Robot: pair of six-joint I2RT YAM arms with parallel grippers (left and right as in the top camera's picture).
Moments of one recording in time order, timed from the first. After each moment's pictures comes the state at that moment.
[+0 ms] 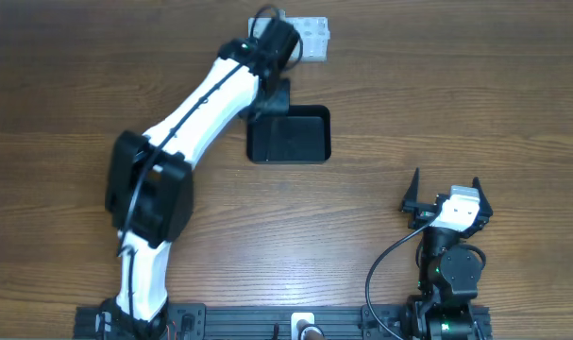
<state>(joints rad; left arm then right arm) -0.50 2.14 1.86 -0.95 -0.12 -0.45 0.02 0.02 0.01 -0.05 0.24 -0.09</state>
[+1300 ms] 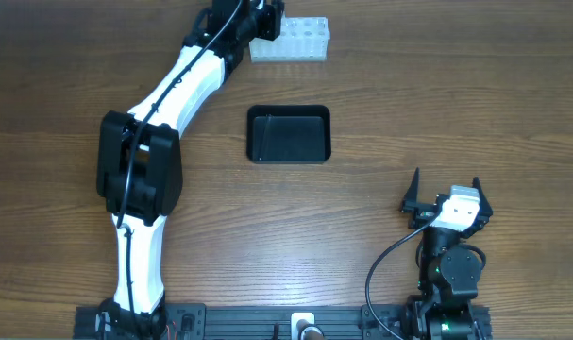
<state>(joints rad) -0.33 2.27 1.86 -0.10 0.10 -0.13 0.02 0.02 0.01 -0.05 0.24 -0.09</state>
